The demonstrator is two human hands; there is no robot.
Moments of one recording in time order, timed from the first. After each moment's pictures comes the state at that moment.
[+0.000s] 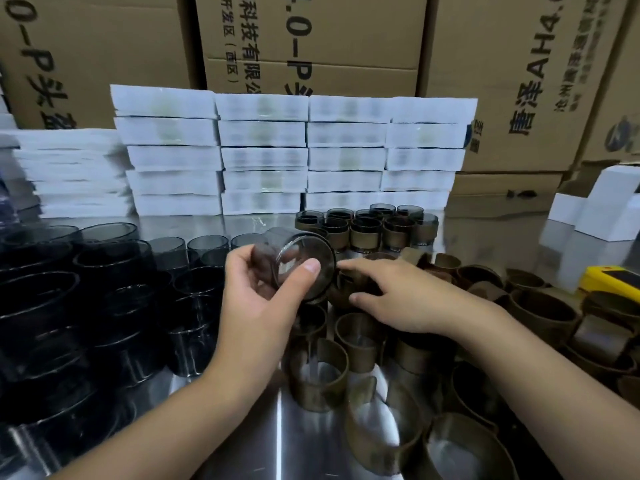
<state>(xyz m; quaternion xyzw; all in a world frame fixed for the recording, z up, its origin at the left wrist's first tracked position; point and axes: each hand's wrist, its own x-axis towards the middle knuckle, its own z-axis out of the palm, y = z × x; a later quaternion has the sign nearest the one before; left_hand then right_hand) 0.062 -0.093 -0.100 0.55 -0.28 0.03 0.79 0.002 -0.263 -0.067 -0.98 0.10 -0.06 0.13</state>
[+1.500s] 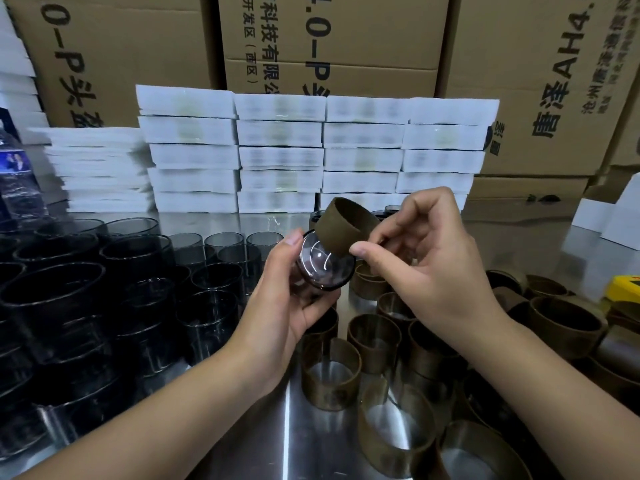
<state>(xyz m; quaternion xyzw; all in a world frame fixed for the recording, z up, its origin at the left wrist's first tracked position) 0.058 -0.090 -0.084 0.46 -0.27 -0.20 0.82 -0.019 -0.230 -0.053 -0.79 -0.12 -0.45 0.39</state>
